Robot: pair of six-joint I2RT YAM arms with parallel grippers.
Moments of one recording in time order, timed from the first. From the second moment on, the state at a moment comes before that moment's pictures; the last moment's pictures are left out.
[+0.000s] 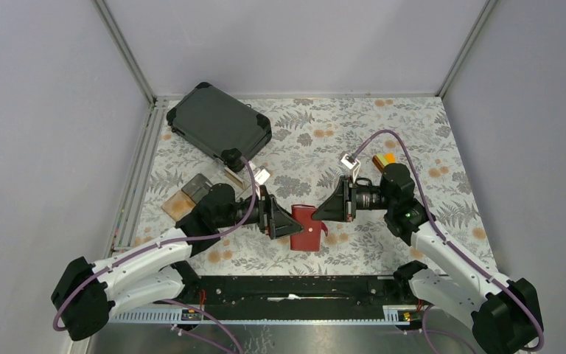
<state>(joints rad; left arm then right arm) -0.82 0.93 0.49 0.28 0.53 -0.77 0.49 0.92 0.56 0.22 -1.04 0.73</state>
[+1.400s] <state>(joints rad) -0.57 0.95 0.73 -0.17 0.57 -0.57 0.50 0.92 0.57 -0.02 -0.60 0.61</state>
